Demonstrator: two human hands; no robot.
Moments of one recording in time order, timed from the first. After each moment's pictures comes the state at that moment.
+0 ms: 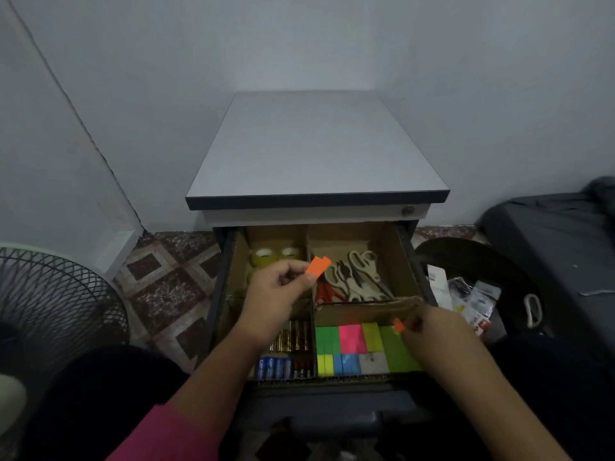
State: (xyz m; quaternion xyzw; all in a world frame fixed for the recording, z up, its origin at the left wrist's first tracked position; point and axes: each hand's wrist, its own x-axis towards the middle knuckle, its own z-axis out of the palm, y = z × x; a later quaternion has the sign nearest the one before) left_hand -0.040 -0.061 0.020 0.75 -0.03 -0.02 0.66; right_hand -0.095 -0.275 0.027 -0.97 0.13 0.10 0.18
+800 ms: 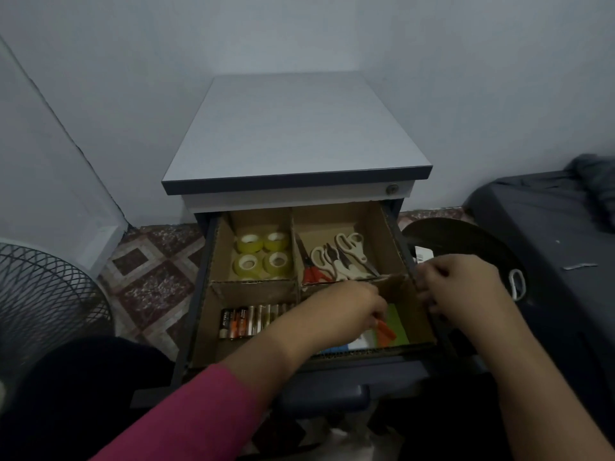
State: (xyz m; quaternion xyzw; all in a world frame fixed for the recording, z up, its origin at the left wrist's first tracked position) left_hand -0.047 -0.141 0.009 0.87 -0.45 -0.12 0.16; right_hand -0.100 -0.300 0.063 -0.91 0.21 0.00 0.35
